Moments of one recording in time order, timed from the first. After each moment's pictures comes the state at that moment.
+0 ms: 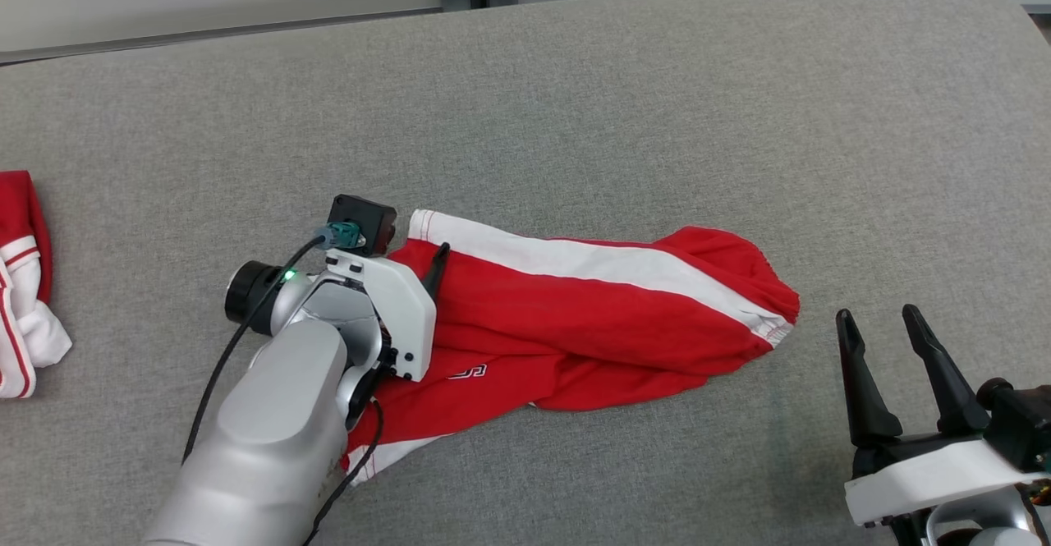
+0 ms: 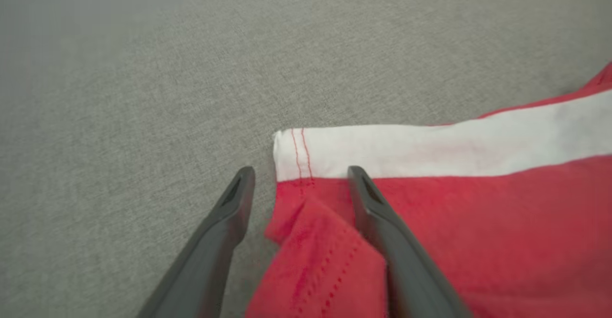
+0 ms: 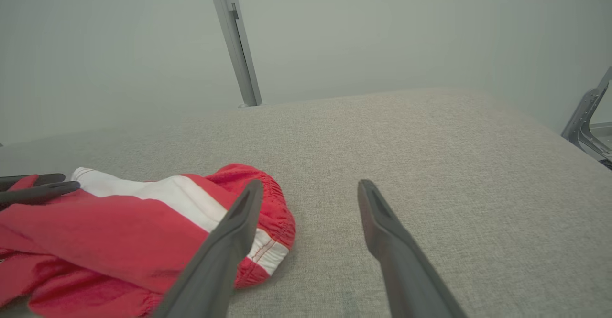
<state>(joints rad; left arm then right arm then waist) -0.71 0.07 -0.53 0.85 -0.40 -0.07 0.08 0.00 -0.12 0.05 0.00 0.26 0.13 -0.04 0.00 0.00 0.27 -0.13</state>
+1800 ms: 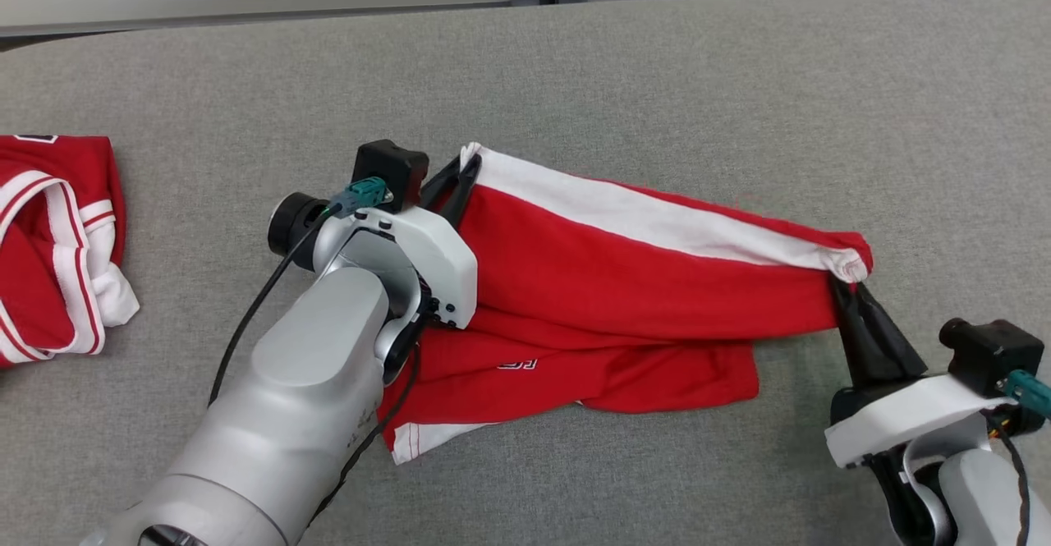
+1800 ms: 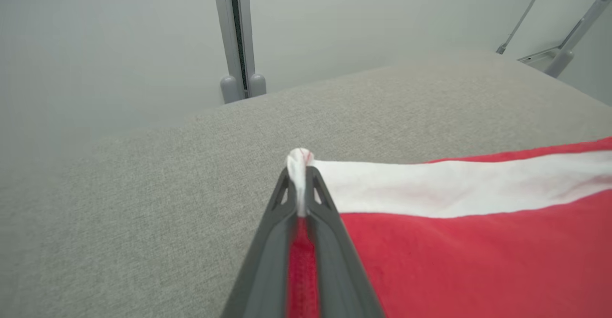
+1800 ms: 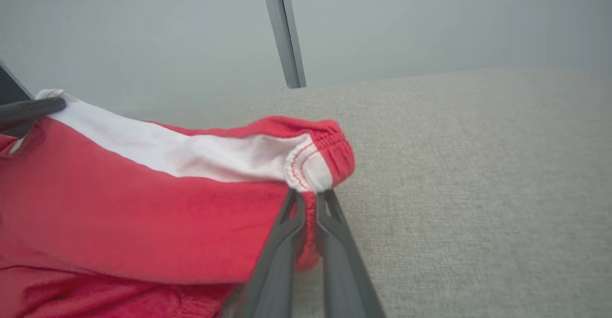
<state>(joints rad) -0.88 0.05 -0.81 0.96 -0.66 -0.06 -0.16 -0.22 -0.24 0.23 0.35 0.43 0.13 -0.14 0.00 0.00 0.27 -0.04</state>
